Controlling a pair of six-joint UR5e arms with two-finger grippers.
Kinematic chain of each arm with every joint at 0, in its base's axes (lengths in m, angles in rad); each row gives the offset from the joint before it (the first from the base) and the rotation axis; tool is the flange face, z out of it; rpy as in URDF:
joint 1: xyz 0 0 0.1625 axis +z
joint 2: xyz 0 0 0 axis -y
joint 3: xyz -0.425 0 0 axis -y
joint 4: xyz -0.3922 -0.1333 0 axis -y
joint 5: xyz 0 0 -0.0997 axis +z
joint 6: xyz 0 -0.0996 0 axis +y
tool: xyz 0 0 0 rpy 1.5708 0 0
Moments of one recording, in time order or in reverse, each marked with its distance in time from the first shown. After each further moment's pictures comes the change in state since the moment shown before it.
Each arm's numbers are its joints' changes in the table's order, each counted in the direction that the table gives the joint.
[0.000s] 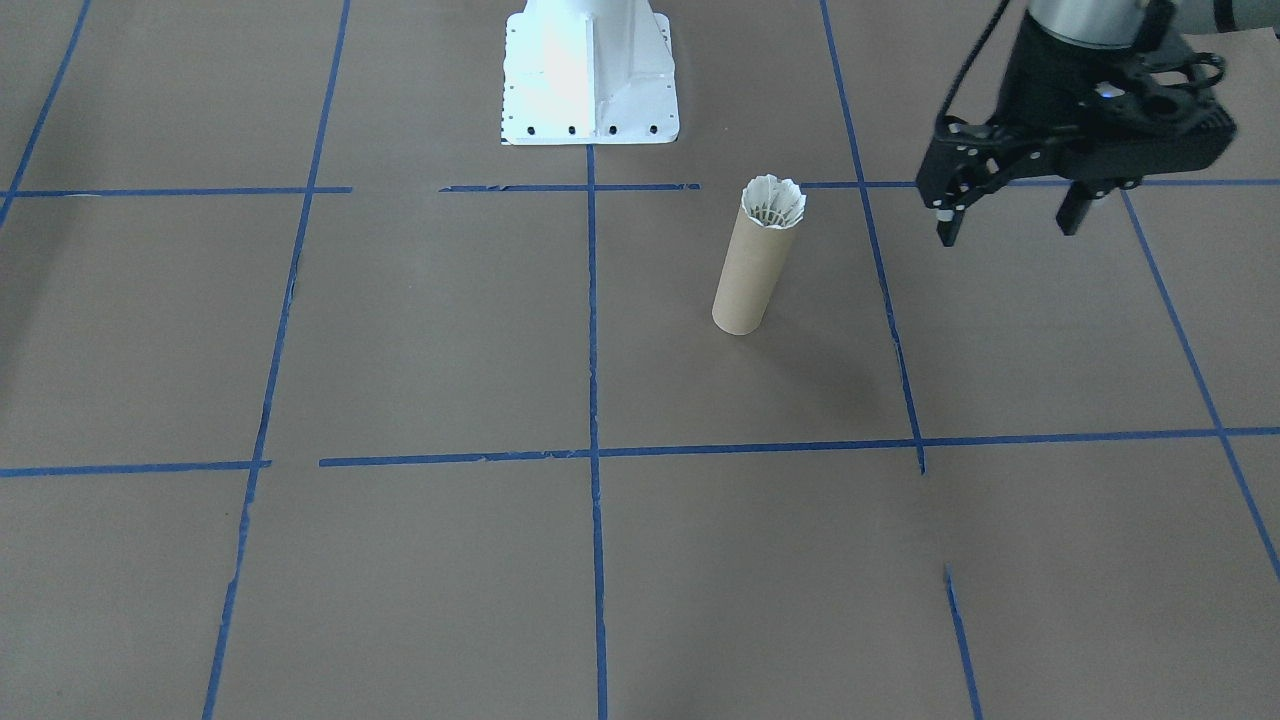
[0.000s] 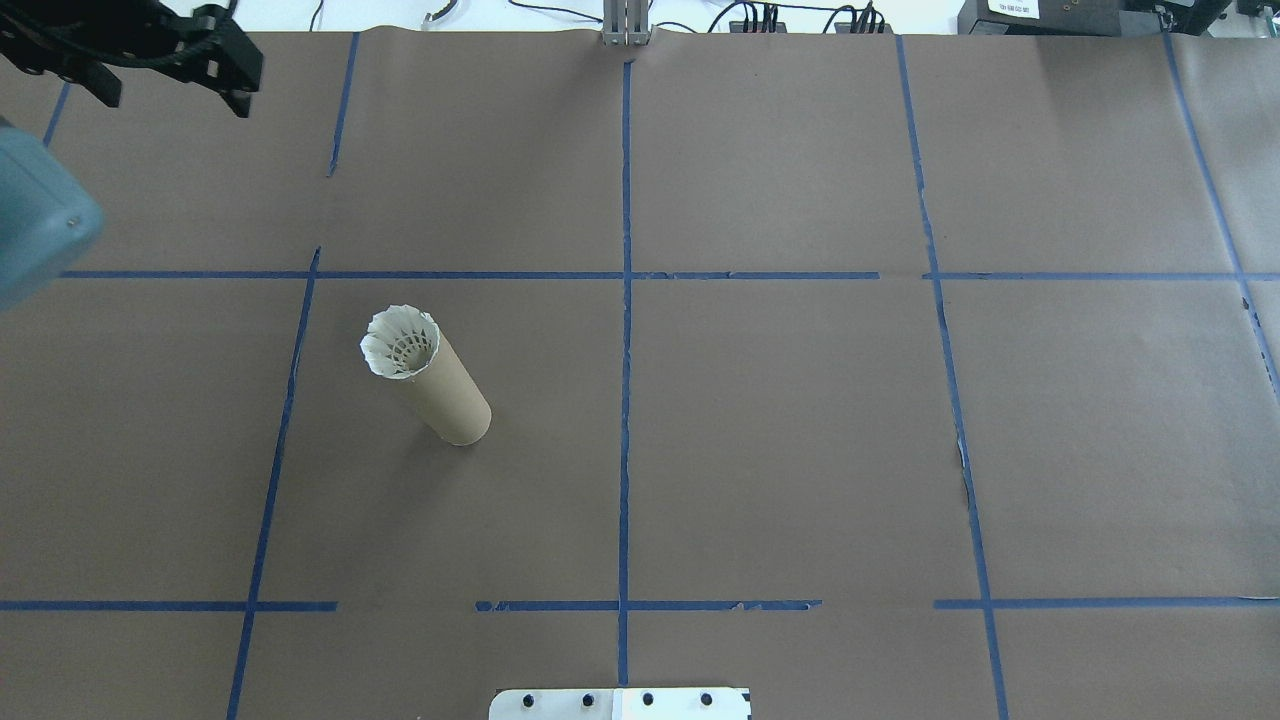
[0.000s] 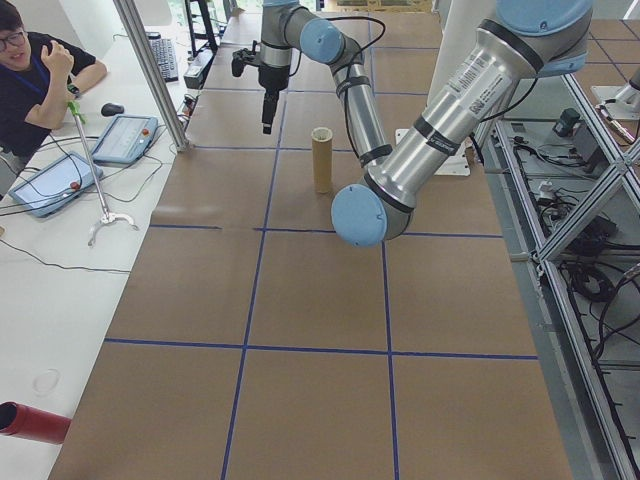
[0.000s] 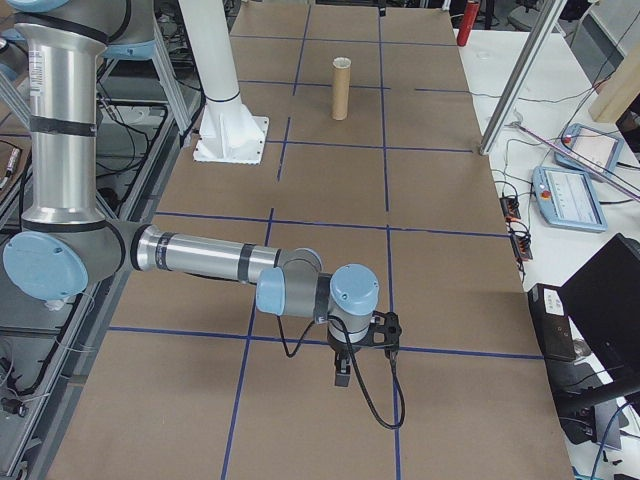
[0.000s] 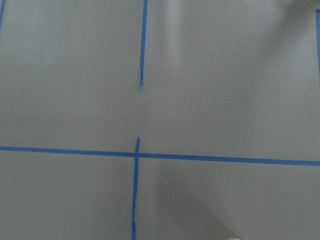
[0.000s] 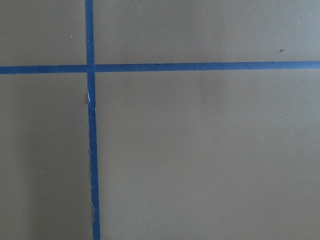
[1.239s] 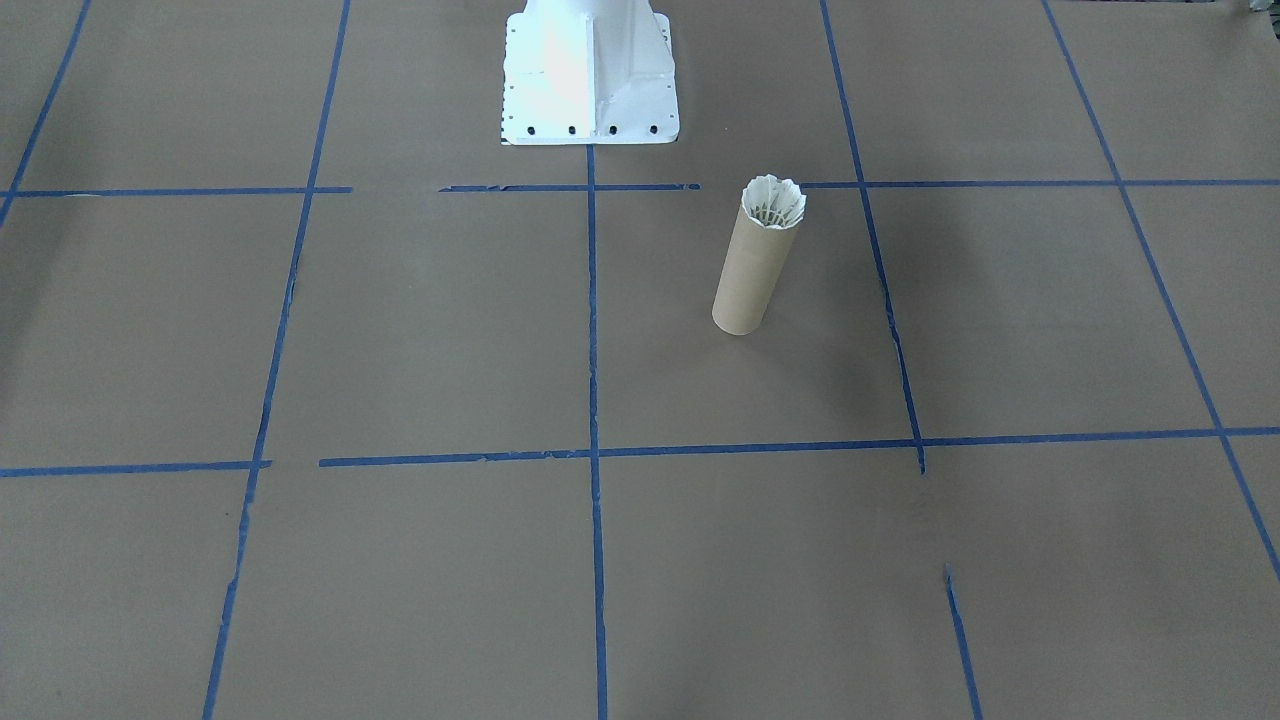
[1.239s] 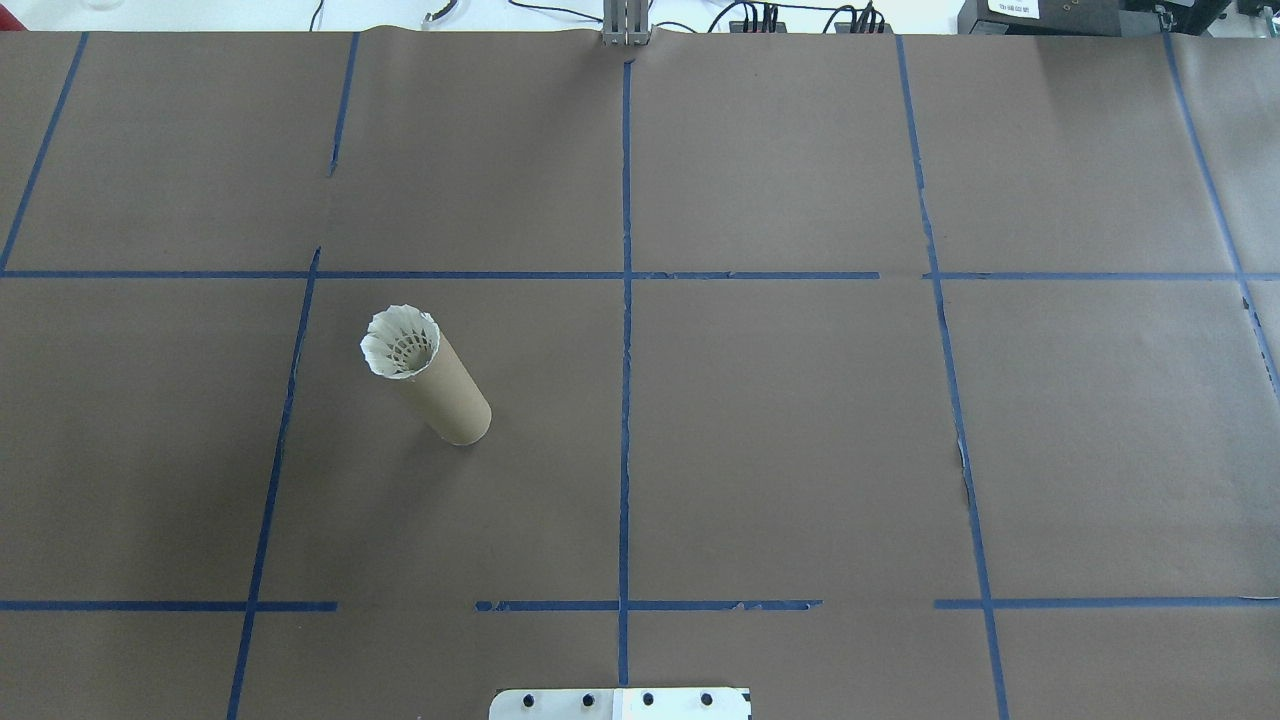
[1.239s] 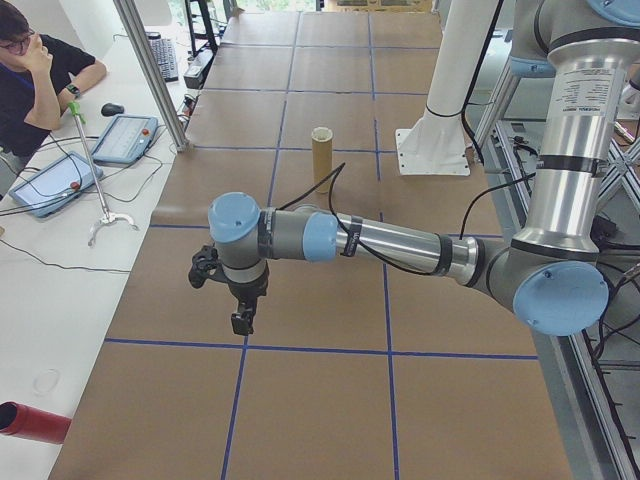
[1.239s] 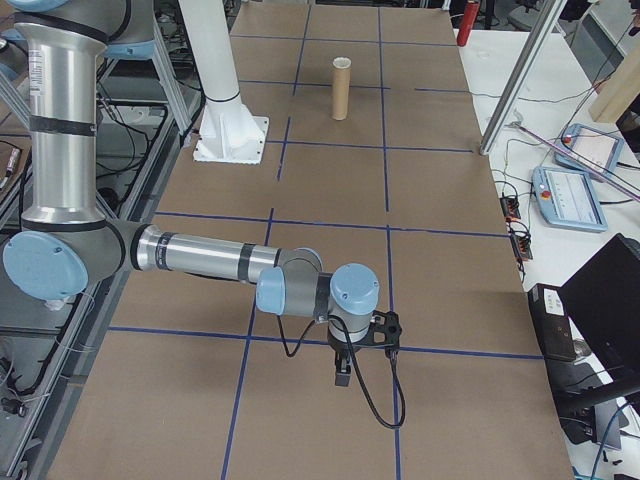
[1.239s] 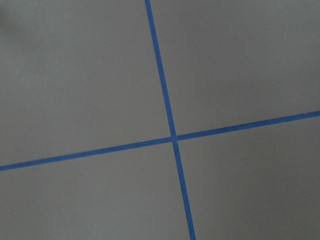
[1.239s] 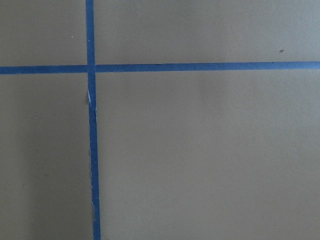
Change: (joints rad) left arm -0.483 0.571 0.404 -0.451 0.264 -0.765; right arm 0.000 0.000 0.000 0.000 0.000 0.000
